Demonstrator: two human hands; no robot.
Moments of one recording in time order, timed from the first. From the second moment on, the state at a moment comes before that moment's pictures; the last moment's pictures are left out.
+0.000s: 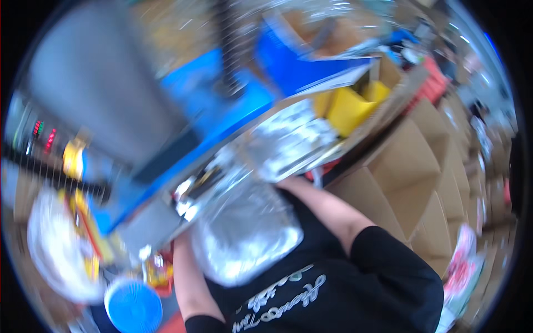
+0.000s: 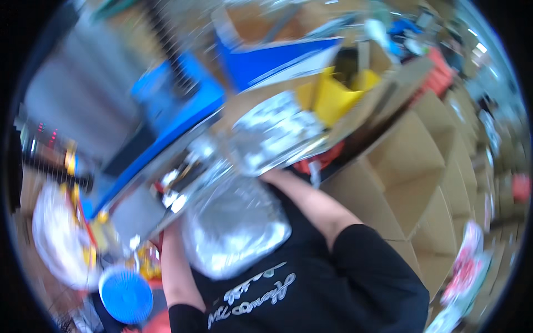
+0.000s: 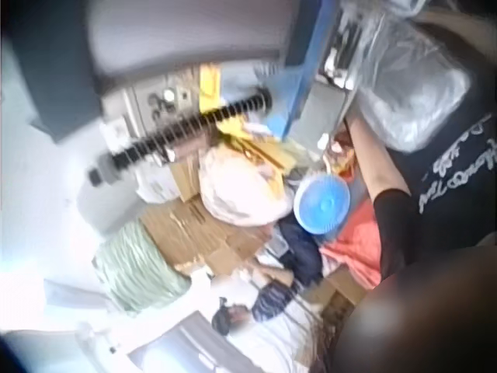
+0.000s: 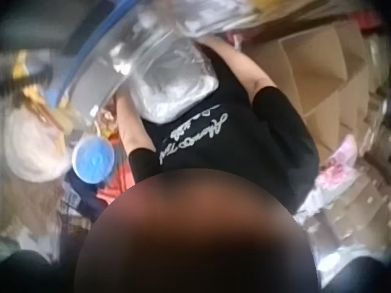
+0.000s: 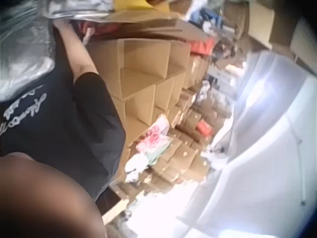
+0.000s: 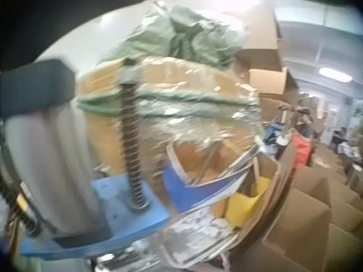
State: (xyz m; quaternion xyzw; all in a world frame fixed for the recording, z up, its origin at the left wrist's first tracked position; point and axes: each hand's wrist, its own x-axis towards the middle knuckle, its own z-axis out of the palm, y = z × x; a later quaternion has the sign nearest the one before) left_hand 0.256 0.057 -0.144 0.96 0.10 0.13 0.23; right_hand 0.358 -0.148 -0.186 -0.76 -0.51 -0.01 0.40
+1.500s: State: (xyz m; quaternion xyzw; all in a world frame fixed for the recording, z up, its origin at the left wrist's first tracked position) left_hand 0.036 0.067 -0.196 0.85 0.46 0.08 0.24; right_hand 0.298 -0.074 -0.304 -0.68 -0.67 0.21 -0.20
